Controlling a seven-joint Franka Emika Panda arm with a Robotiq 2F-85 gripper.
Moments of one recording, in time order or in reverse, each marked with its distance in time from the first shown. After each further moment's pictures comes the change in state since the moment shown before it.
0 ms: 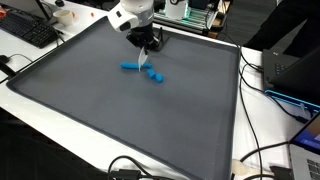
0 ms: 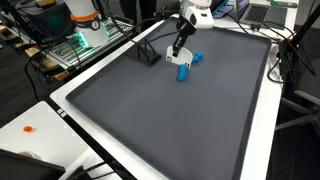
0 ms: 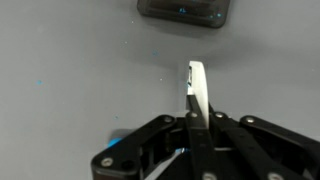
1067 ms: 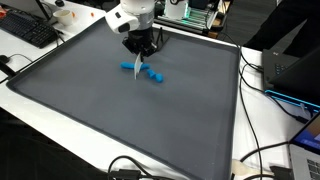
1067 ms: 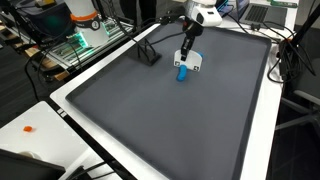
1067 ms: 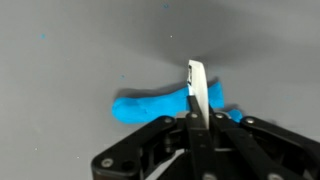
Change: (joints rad) arm 0.013 0.029 -0.007 0.011 -0.078 0.146 0.038
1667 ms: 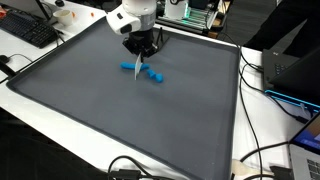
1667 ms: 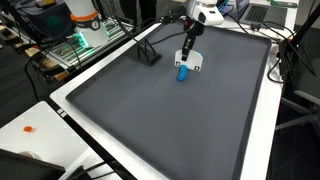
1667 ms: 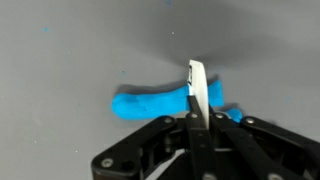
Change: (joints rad) arm 0.009 0.007 0.000 0.010 -0.027 -0.002 0.000
